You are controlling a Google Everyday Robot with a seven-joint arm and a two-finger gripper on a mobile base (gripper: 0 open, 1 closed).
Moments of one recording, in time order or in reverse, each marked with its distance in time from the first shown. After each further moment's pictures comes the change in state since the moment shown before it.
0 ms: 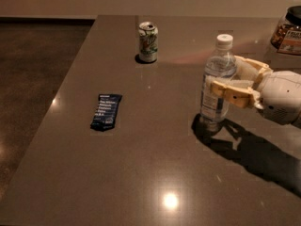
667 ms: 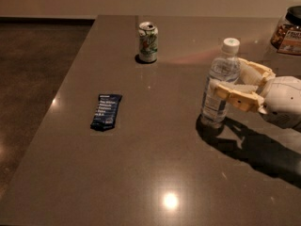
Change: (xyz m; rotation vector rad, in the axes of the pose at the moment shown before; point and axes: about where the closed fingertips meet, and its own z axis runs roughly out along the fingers) arm 0.006 -0.003 -0.008 -0.036 -0.089 -0.034
